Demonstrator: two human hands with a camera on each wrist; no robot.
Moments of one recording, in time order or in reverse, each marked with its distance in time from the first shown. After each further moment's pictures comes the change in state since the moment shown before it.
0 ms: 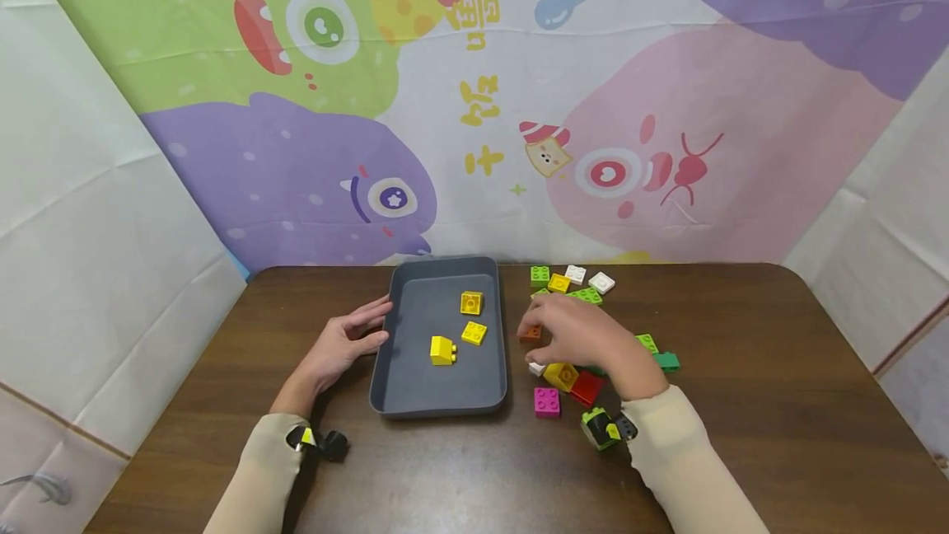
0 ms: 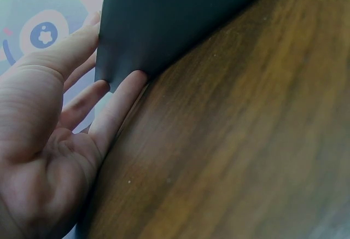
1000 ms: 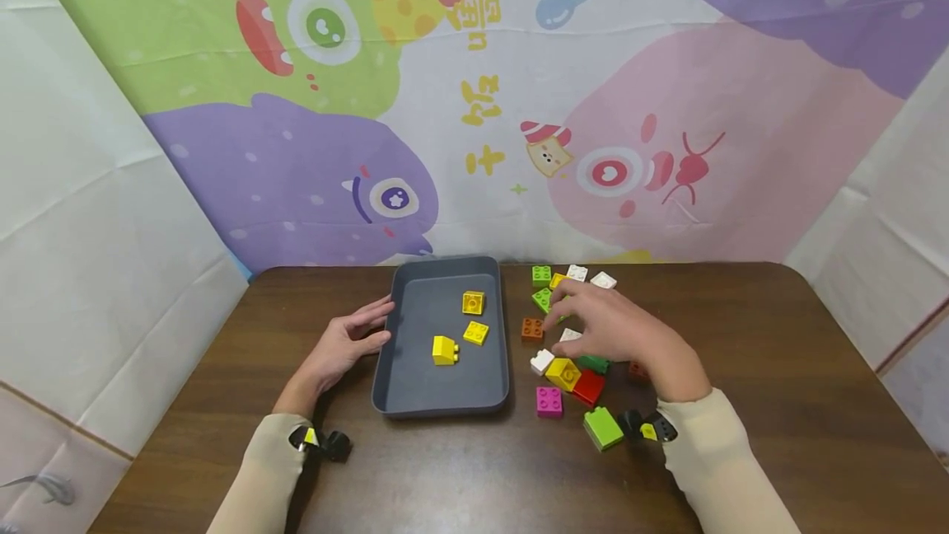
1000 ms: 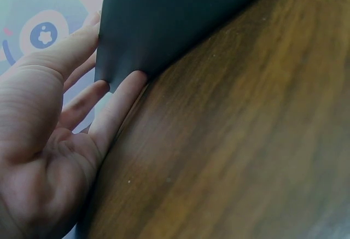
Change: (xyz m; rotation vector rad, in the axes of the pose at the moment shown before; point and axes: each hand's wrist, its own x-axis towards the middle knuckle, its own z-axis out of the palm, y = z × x) left_hand 0.000 0.002 0.000 0.004 0.005 0.003; right_hand -0.027 0.016 -0.024 0.070 0.066 -0.027
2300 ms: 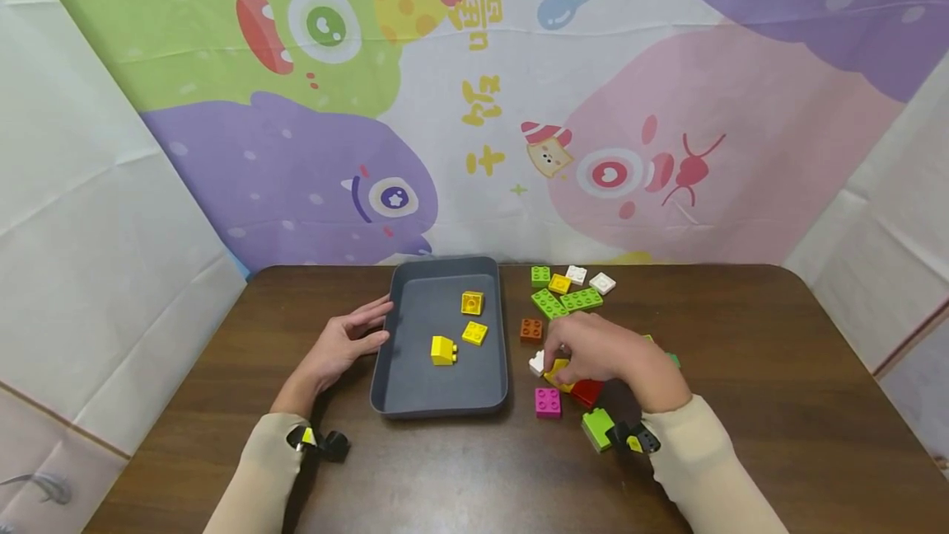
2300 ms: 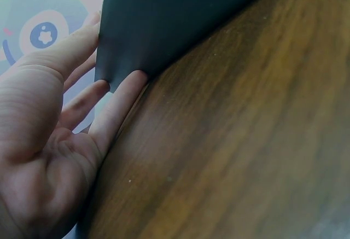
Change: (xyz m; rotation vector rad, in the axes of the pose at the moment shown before) left_hand 0.001 -0.001 0.000 0.011 0.002 -0.001; right_hand 0.002 -0.007 0.019 0.077 -0.238 0.009
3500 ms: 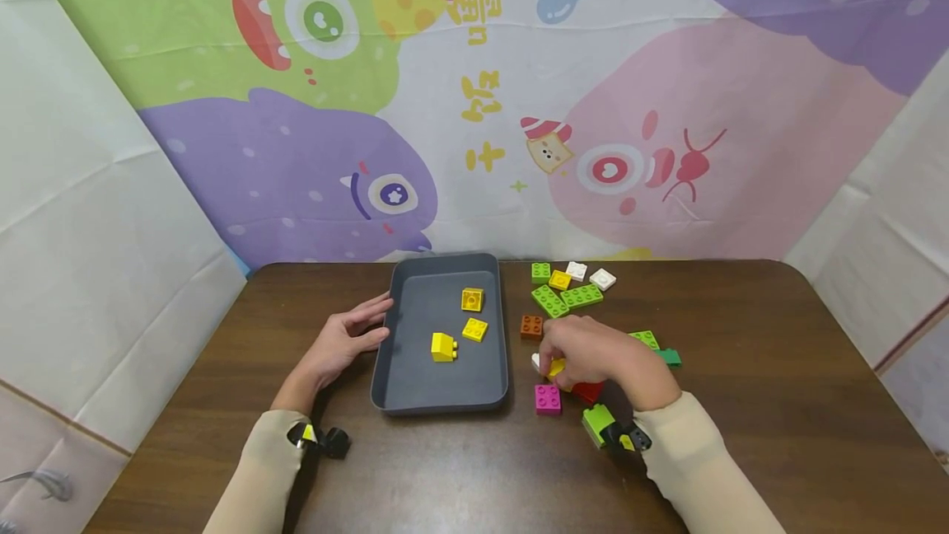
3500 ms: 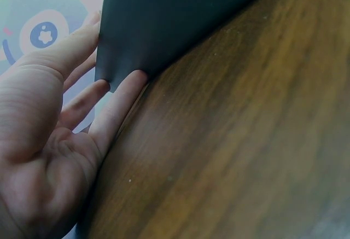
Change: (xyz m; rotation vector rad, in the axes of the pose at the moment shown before) left_hand -0.001 0.004 -0.001 -0.020 -0.016 0.004; right_hand 0.009 -0.002 0.011 -0.007 -0.062 0.071
